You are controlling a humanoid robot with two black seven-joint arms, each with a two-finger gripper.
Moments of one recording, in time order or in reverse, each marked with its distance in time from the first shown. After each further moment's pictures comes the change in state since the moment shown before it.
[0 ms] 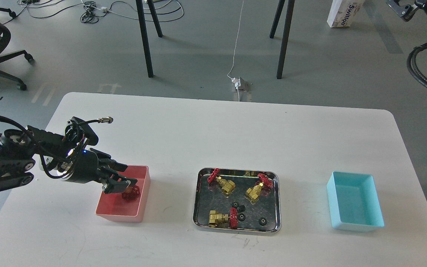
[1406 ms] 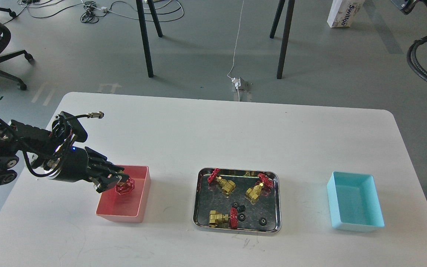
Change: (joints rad) left arm -0.093 0.075 0.095 -0.084 0.015 0.004 0.000; right arm 0.028 0.002 -0.013 0.000 0.000 -0.008 -0.008
